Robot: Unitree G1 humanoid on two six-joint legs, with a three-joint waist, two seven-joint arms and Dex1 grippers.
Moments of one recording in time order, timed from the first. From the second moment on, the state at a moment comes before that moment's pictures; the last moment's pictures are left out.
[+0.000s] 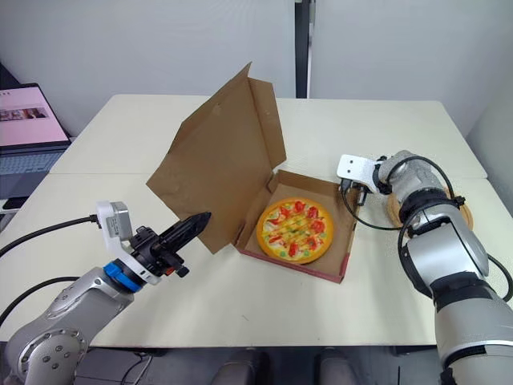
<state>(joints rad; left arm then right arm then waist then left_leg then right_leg) 0.06 0.56 0.27 -0.59 -1.06 0.58 -0.39 -1.27 -0.52 0.46 1.27 -0.40 -0.11 0.95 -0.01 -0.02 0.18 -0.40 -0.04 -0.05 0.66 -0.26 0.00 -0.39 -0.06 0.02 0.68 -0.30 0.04</state>
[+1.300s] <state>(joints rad) -0.85 0.41 0.05 0.55 -0.46 0.25 -1.04 -0.36 -0.84 -0.05 -0.36 0.04 0.75 1.18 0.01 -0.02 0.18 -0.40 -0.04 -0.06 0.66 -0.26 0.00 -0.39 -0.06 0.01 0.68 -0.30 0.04</state>
